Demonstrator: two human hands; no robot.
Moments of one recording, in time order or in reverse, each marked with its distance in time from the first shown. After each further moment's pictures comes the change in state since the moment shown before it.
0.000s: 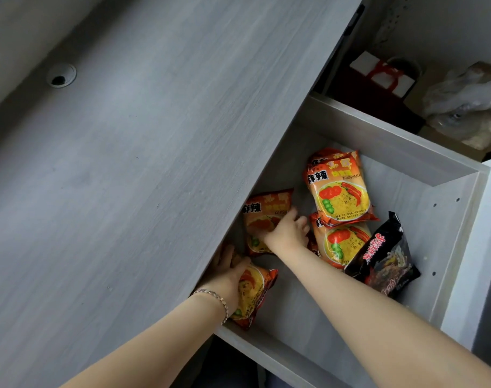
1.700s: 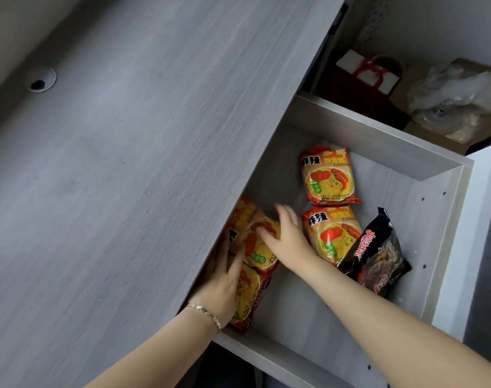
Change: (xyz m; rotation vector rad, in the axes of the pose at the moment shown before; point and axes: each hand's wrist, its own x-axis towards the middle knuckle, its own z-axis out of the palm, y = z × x) left_hand -0.026 0.011 -0.011 -0.043 0.302 0.105; right_hand -0.010 0.026 -0.016 0.101 -0.059 -0.378
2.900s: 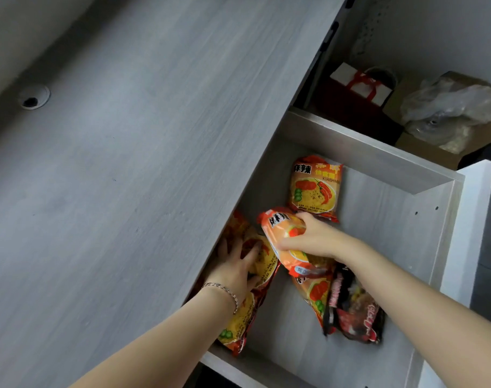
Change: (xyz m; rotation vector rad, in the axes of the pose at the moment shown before) left_hand 0.058 0.021 -0.018 0.146 -0.231 0.012; right_hand 0.015 -0.004 -0.083 -0.116 -0.294 0.300
